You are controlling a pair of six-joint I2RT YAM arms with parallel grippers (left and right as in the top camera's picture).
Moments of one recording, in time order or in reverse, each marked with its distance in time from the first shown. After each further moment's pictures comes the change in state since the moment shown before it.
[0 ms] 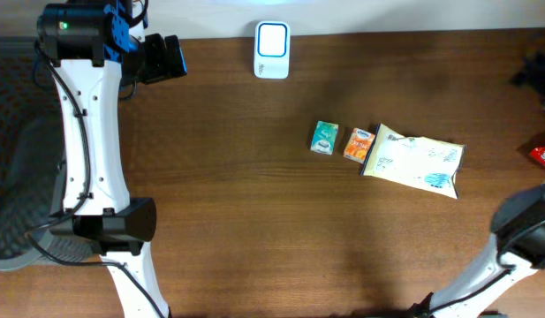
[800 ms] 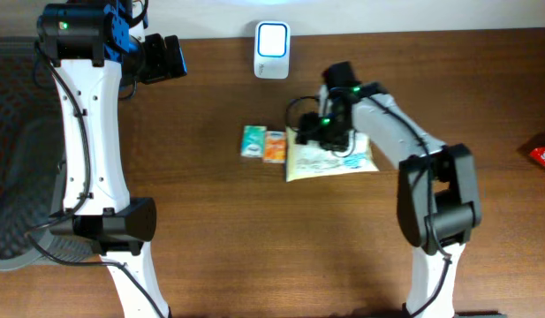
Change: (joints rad) left arm 0.000 0.000 0.000 0.000 0.000 0.000; right arm 0.801 0.034 -0.708 0.605 -0.134 0.275
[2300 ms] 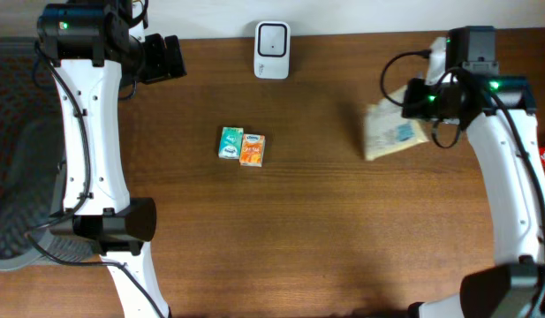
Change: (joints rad) left arm 0.000 0.000 0.000 0.000 0.000 0.000; right arm -0.334 -0.503 0.026 -0.227 0.304 -0.237
